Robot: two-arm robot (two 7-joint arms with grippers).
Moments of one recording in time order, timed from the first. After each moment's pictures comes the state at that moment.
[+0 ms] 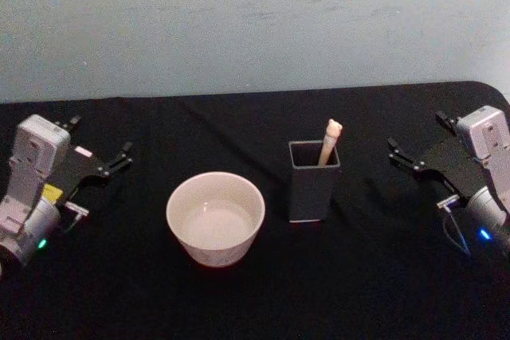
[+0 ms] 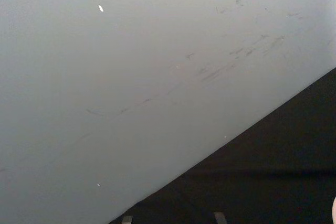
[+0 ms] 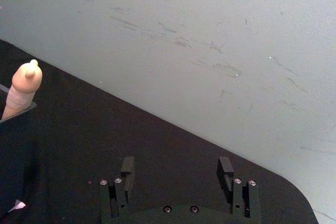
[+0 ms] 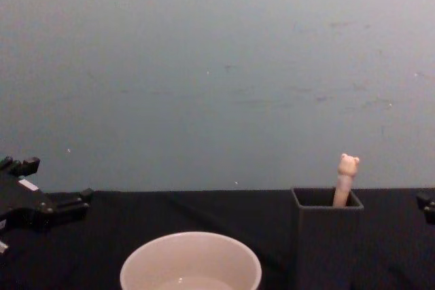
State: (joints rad) left arm -0.20 0.60 0.45 -1.41 -0.25 -0.12 0.03; right arm 0.20 0.60 -0.45 -1.41 0.25 -0.12 -0.03
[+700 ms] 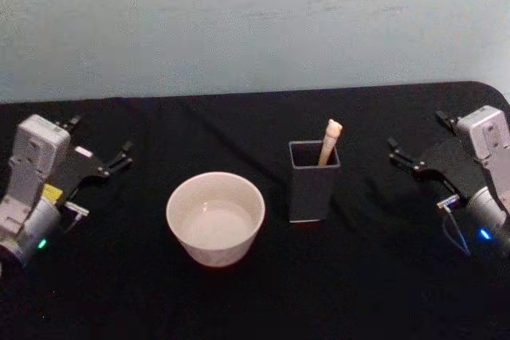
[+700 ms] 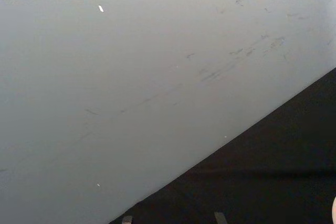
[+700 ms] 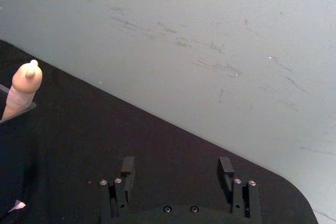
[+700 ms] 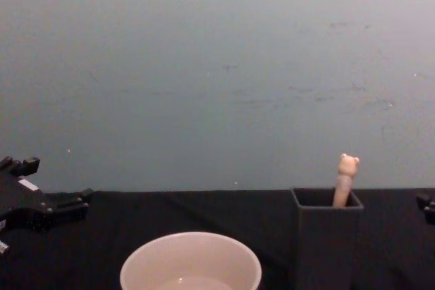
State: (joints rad) left arm -0.20 0.60 0.45 -1.41 -0.25 -0.12 0.03; right arm 0.20 0.60 -0.45 -1.41 0.25 -0.12 -0.03
